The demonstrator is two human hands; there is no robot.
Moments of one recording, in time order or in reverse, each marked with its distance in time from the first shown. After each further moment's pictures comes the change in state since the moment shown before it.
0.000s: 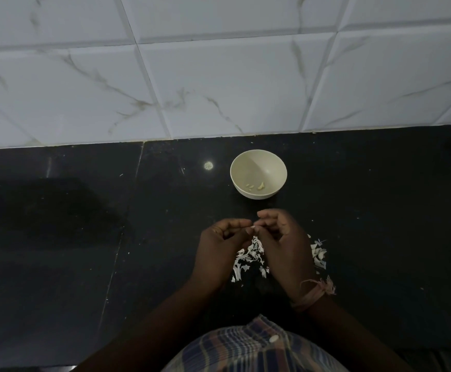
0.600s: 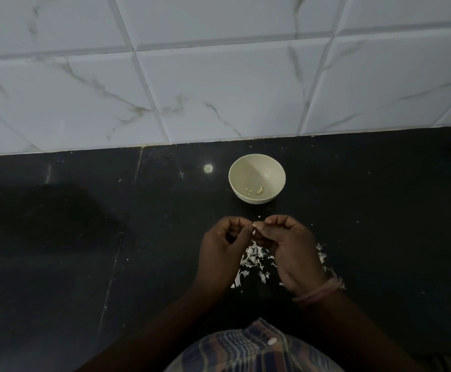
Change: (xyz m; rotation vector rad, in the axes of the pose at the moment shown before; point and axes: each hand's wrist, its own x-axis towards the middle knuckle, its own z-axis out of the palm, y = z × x) left_hand 0.001 0.005 0.008 0.234 0.040 0.258; right_hand 0.014 -0.026 -0.005 0.738 0.035 0.506
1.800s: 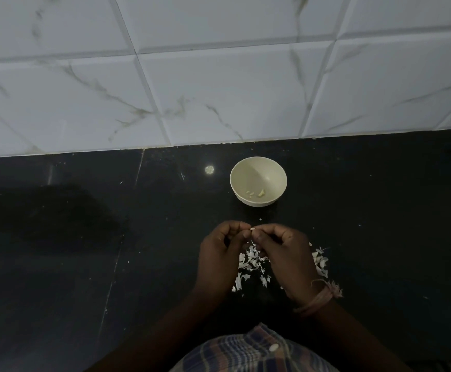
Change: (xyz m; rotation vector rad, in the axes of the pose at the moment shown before) left_hand 0.000 -0.004 -0.003 0.057 0.034 -0.032; right_hand 0.003 0.014 -0.011 -0.618 -0.050 -0.278
